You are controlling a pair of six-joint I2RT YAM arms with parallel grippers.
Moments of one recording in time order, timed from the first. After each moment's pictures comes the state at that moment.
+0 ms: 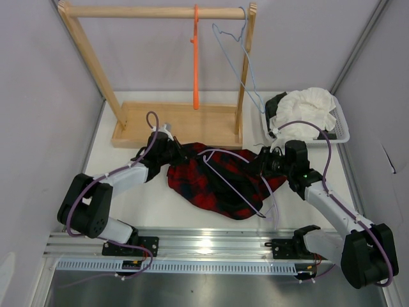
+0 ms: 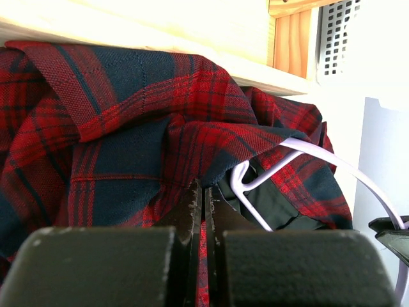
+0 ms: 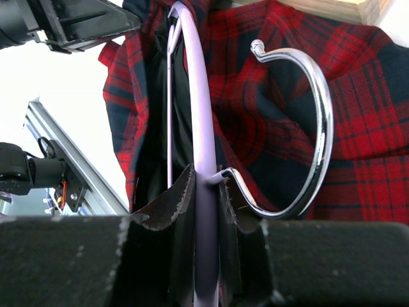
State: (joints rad) left arm -0.40 1.45 0.70 0.16 0.22 -0.83; right arm 0.30 1.07 0.60 -0.02 -0.54 0.41
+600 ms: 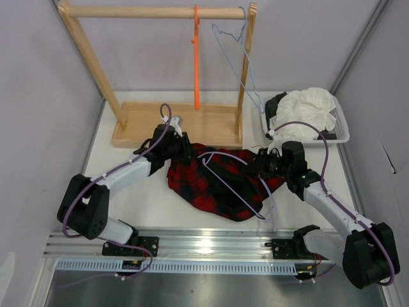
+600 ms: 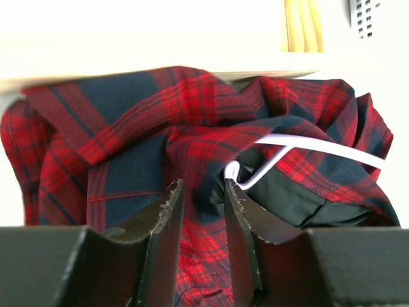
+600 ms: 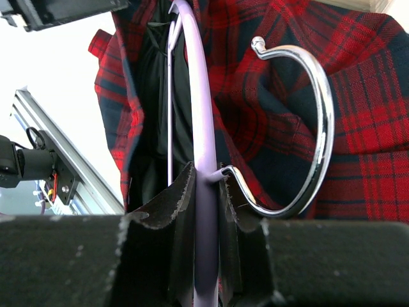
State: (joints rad) left arm -0.45 1.44 0.82 -0.02 0.15 -0.56; right arm 0.34 1.07 0.60 -0.04 -0.50 0.39
